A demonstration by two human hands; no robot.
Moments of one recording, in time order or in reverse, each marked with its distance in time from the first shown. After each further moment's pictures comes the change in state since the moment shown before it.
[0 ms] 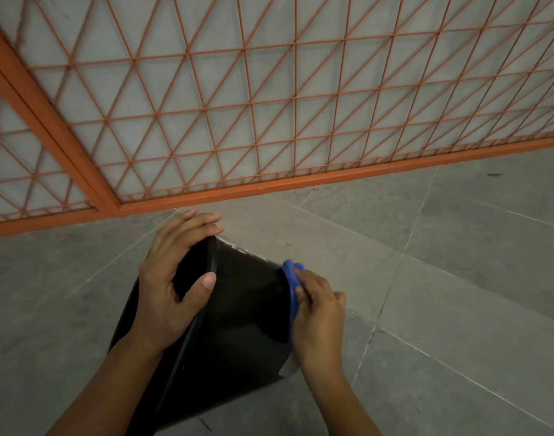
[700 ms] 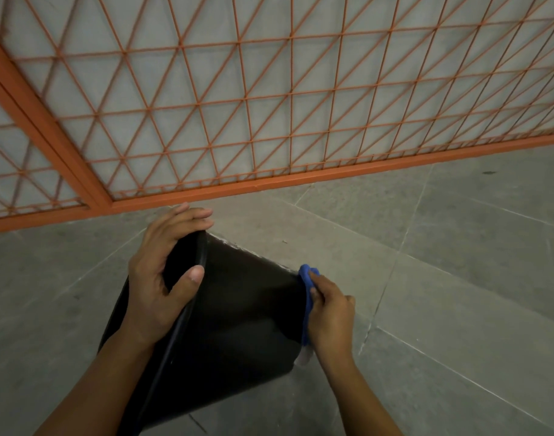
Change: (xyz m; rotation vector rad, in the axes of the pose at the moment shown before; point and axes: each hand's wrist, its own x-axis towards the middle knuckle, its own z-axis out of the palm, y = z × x) left_hand 0.004 -0.009 0.001 -0.053 0.008 -0.015; right_hand 0.023 0.048 -0.003 -0.097 0.015 0.071
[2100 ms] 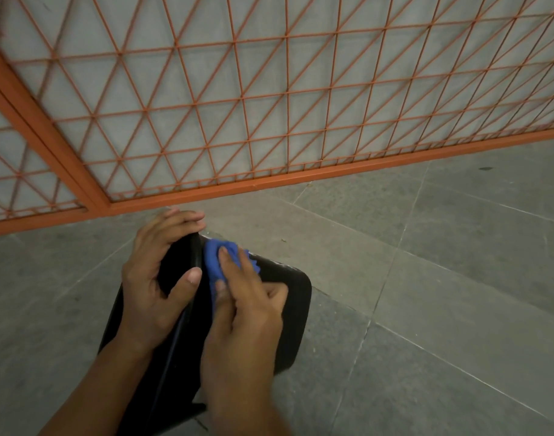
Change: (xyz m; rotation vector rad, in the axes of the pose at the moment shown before) left_hand -0.006 -0.006 -0.003 0.007 0.033 0.030; right_hand -0.069 -0.111 0.021 0.197 -0.043 -0.196
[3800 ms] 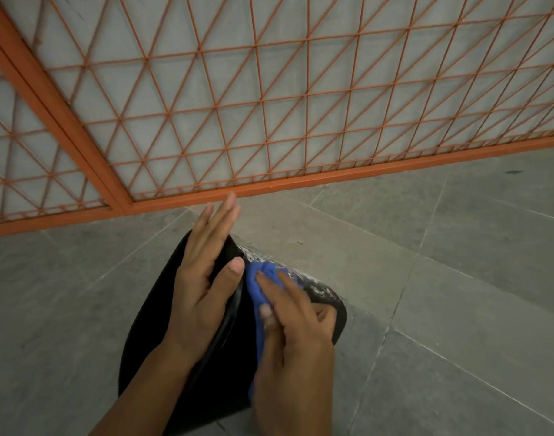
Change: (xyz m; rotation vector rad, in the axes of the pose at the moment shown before) left_hand -0.001 0.036 0.016 -0.083 -0.076 -0.242; right_hand -0.013 -0.018 -0.029 -0.118 0.105 -0.214
